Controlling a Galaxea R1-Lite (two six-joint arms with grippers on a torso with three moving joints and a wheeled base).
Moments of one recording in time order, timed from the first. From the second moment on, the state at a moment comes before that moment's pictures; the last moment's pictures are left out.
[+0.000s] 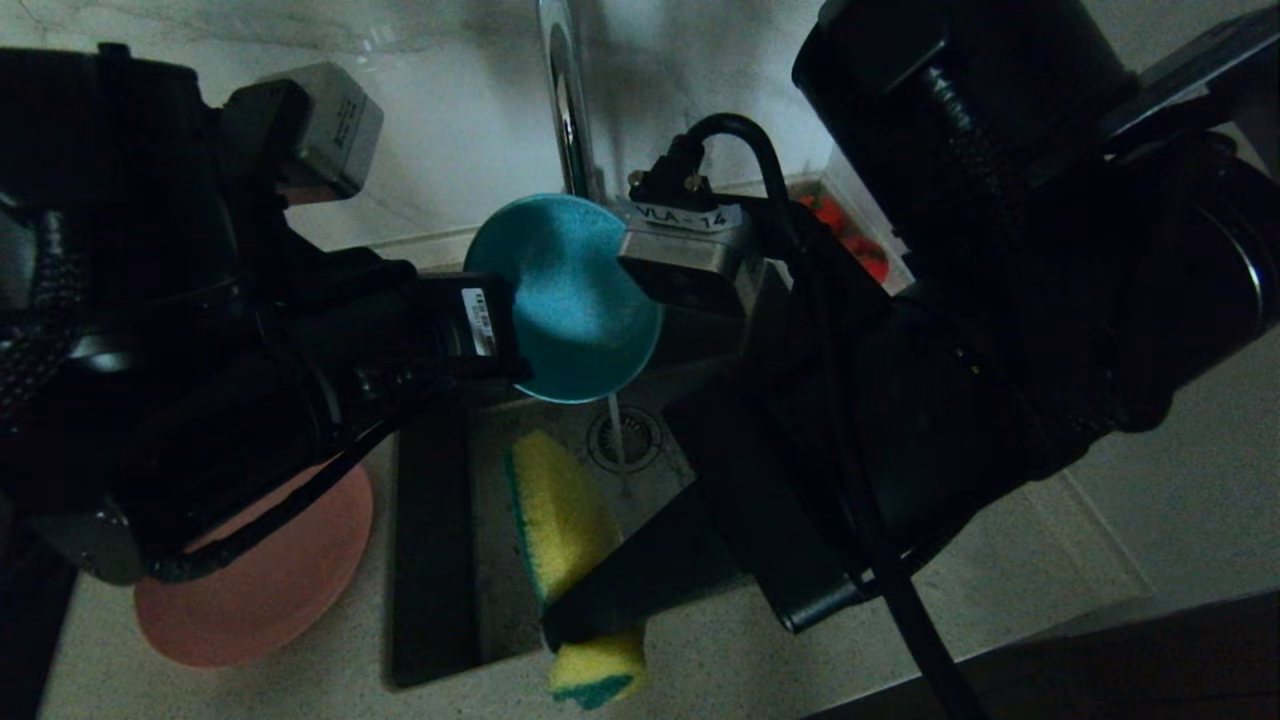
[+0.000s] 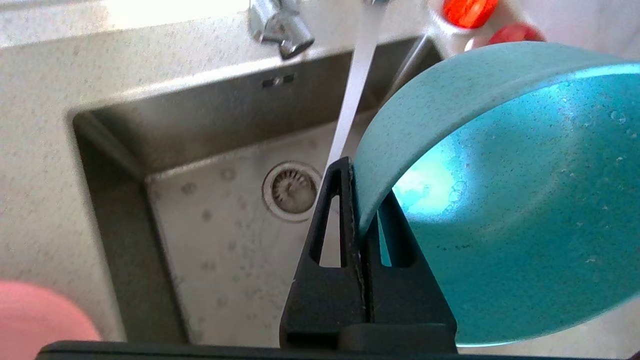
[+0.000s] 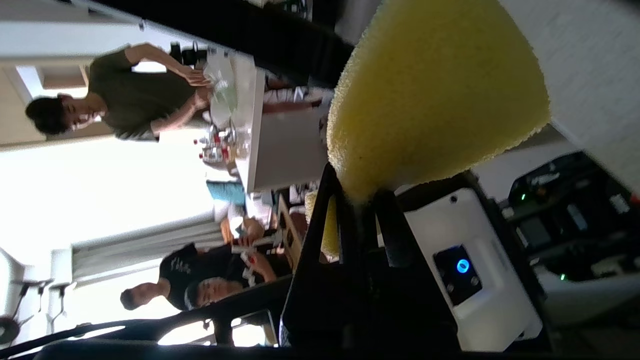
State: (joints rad) left arm -0.79 1.43 -1.03 -0.33 0.51 -0.14; right arm 0.98 1.79 -1.93 0.79 0.62 0.47
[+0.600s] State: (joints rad) left arm -0.86 1.39 -0.98 -0.33 0.51 -0.14; right arm 0.97 1.78 -1.93 0.74 0.62 0.47
